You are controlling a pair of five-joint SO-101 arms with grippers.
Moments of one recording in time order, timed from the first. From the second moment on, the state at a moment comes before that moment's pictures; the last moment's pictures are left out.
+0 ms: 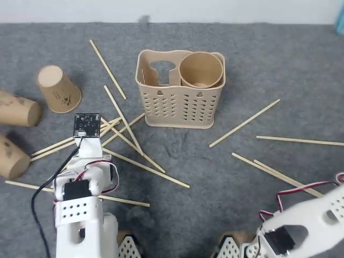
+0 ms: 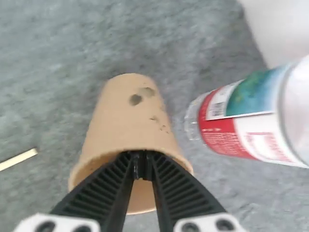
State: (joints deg) left arm -16.3 -64.5 83.2 53.0 -3.0; right arm 55.9 37.7 -44.5 66.5 32.5
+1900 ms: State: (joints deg) left arm -16.3 -64.5 83.2 53.0 -3.0; right arm 50.0 42.9 -49.8 67.8 35.6
